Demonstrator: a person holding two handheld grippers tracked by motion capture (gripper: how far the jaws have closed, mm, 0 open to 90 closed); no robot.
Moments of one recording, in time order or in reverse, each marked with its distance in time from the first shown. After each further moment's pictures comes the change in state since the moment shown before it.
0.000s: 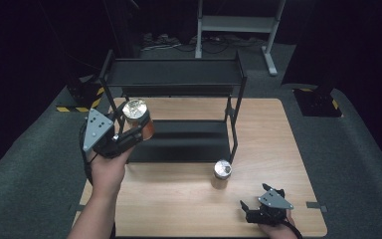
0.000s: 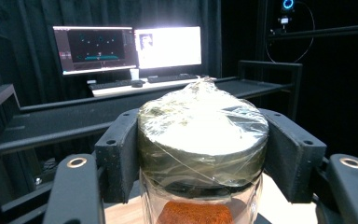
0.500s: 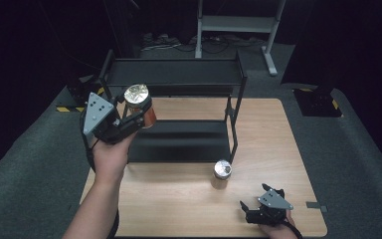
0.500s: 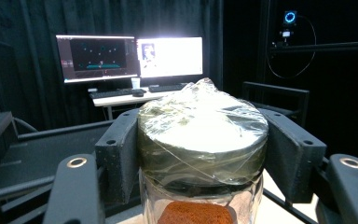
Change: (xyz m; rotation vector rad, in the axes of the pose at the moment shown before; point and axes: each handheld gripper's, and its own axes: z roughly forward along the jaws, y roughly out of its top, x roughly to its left) left arm 0.003 0.019 0.017 -0.027 0.010 -0.008; right arm 0.000 0.000 0.000 -0.001 0.003 -0.007
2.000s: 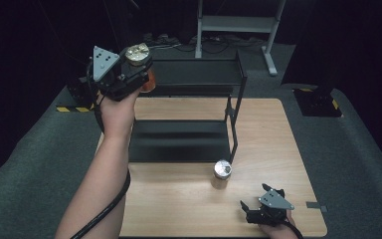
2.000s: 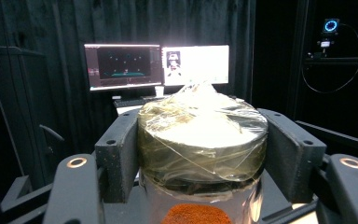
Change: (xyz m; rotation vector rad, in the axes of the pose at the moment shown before) left arm 0.015 0.043 0.079 -0.005 0.103 -0.007; right arm -0.002 -0.002 -0.001 -0.008 0.006 0.011
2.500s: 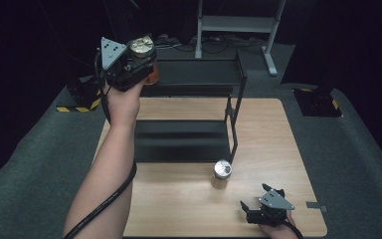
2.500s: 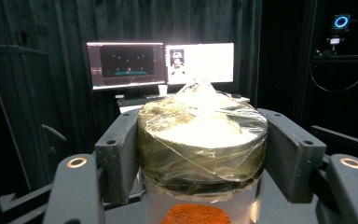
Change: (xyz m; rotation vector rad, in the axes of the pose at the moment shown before) left arm 0.004 0.001 0.025 0.005 0.026 -0.006; right arm -0.001 -0.001 -0.001 -0.006 0.005 -0.004
